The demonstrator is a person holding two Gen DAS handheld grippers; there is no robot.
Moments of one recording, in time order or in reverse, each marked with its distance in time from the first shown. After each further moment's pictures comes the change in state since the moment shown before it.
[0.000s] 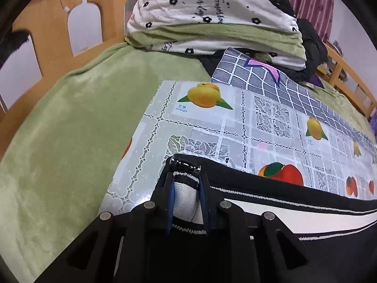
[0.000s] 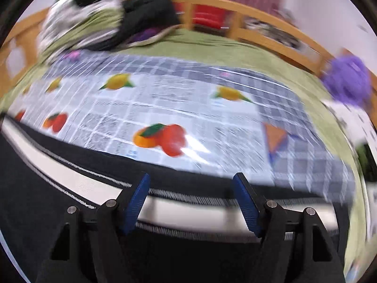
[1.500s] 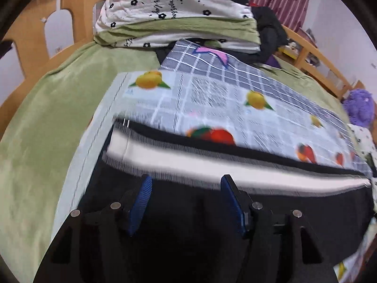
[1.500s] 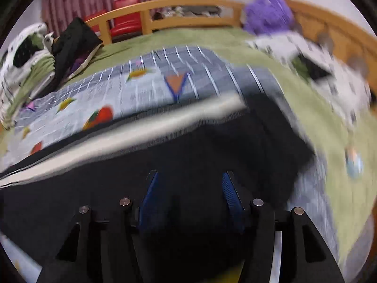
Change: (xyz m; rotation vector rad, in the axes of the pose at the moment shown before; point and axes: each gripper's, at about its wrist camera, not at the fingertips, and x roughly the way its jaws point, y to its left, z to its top) left arm -0.076 -0.048 -0.047 0.063 0.082 -0.177; right arm -0.114 -0.054 -0.146 0.560 0.019 -0.175
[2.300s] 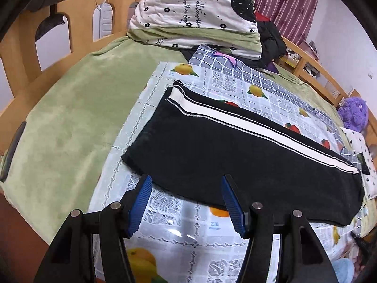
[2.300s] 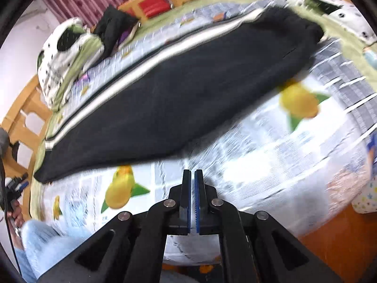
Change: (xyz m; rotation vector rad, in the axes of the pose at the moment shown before) left arm -0.100 0.058 -0.086 -0.062 -0.048 0.026; right arm -0.067 0.030 -0.163 0.074 0.112 0.313
